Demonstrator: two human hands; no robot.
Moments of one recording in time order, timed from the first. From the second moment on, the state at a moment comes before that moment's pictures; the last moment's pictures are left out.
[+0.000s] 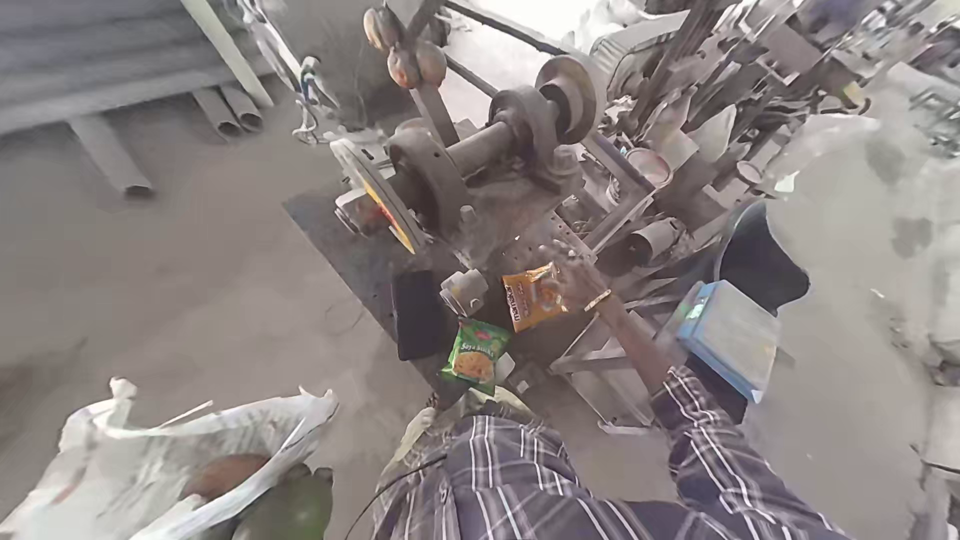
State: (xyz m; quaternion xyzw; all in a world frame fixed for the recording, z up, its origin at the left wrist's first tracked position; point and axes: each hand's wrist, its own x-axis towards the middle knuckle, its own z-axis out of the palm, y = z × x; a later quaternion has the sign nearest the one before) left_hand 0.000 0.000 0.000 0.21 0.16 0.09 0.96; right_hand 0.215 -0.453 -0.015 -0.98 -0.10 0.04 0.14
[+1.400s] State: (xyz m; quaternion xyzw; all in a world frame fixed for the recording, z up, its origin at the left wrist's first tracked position) left_hand -0.020 0.006 0.003 0.21 0.18 0.06 0.96; right_hand 0.210 -0.374 -0.042 -0.93 -0.21 -0.18 0.23
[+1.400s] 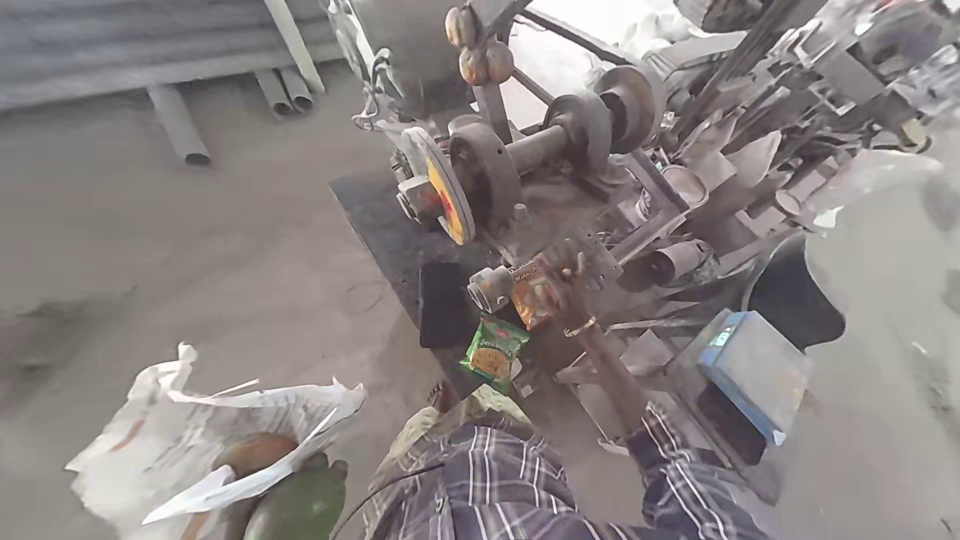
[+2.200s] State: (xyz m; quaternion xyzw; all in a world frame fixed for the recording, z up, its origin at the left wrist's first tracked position) left_hand -0.012 0.000 0.005 0.25 0.21 0.08 0.94; right_hand 0.202 -0.362 -0.105 -0.98 -0.07 -0.06 0.19
